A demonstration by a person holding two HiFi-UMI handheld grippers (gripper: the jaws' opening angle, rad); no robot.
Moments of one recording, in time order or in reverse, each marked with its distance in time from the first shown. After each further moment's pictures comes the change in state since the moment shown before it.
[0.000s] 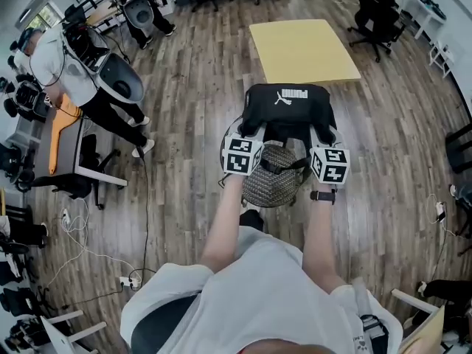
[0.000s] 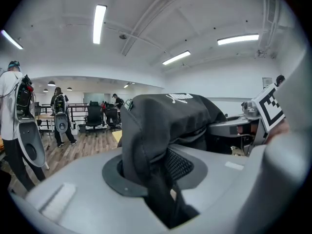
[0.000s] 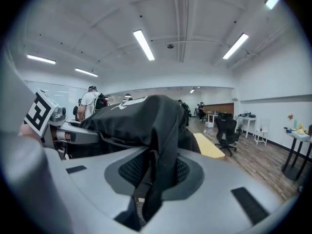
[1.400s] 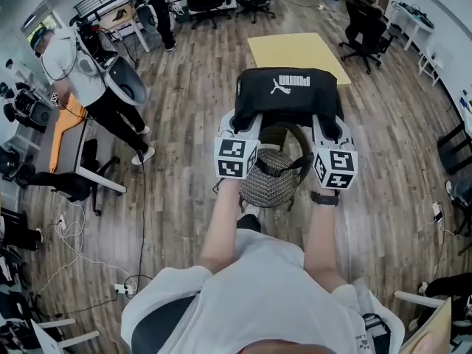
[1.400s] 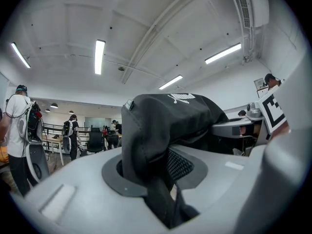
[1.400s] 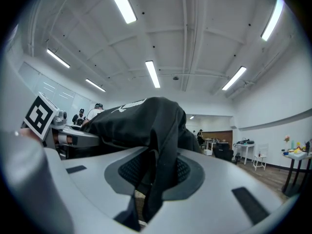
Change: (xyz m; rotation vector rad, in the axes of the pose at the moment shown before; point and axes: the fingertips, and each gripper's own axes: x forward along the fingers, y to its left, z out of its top) left arm -0.120 -0.037 0.104 0.088 -0.299 0.038; right arm -0.122 0.041 0.113 -0.114 -0.300 -0.039
